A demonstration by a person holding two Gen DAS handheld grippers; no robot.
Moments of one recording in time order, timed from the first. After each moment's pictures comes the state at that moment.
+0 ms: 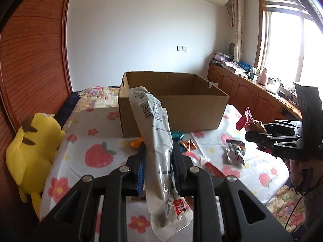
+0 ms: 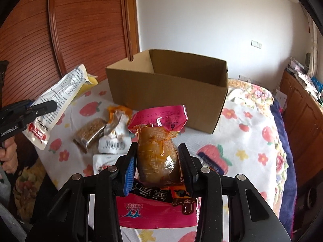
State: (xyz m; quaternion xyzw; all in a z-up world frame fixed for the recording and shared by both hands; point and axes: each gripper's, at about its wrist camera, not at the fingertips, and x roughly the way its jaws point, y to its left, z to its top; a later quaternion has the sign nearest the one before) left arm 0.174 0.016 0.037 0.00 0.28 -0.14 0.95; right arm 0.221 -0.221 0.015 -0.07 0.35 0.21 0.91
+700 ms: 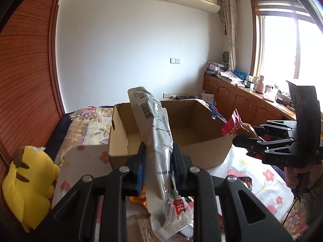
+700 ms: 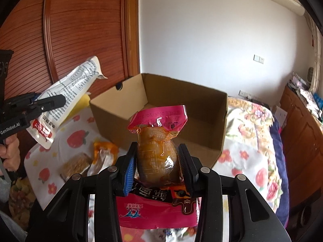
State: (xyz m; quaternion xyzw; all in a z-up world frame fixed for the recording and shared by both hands) left arm 0.271 0.003 0.079 0.01 0.24 -0.17 0.96; right arm 0.306 -0.210 0.056 -0.09 0.31 0.21 0.92
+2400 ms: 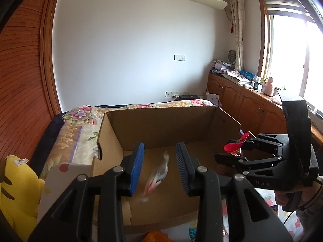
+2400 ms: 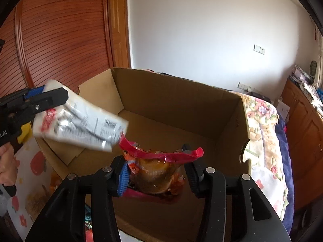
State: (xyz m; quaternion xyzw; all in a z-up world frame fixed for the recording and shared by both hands) left arm 0.388 -0.017 0.053 0.00 0.25 -0.16 0.95; right arm 0.437 -0.190 0.012 -0.08 0.34 0.19 0.92
